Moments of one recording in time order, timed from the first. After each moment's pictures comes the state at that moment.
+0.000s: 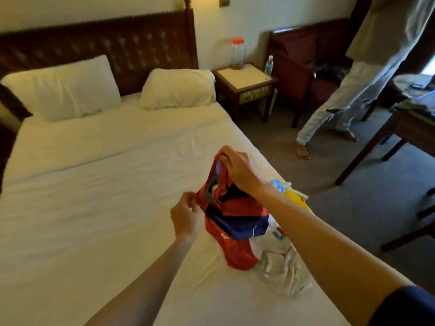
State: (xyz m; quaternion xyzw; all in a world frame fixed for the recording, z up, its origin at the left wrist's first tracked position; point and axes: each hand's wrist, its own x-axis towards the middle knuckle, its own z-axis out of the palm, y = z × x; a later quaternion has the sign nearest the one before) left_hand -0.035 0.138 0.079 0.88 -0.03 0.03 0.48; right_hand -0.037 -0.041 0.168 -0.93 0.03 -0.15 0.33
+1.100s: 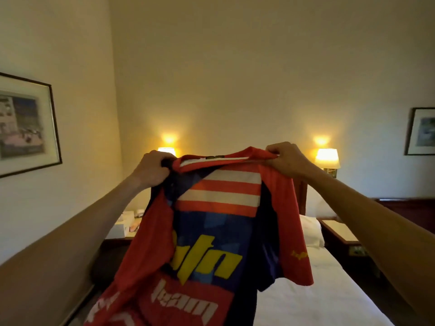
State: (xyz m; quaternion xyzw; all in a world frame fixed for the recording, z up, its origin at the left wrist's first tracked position) left_hand -0.067 0.714 0.599 0.90 -0.16 0.30 0.28; right_hand -0.066 0.355 0.623 -0.90 -0.21 -0.29 0.26
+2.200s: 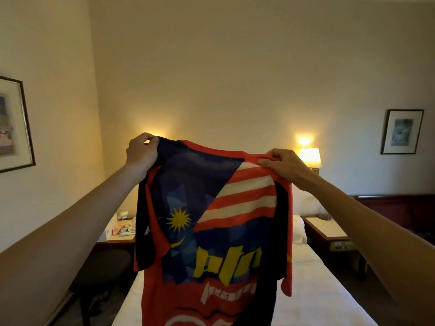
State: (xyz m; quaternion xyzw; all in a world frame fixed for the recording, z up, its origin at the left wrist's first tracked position) left_hand -0.041 0.658 0.622 0.74 -0.03 0.34 0.58; right_hand -0.075 0.297 0.605 -0.87 -0.14 -0.26 0.40
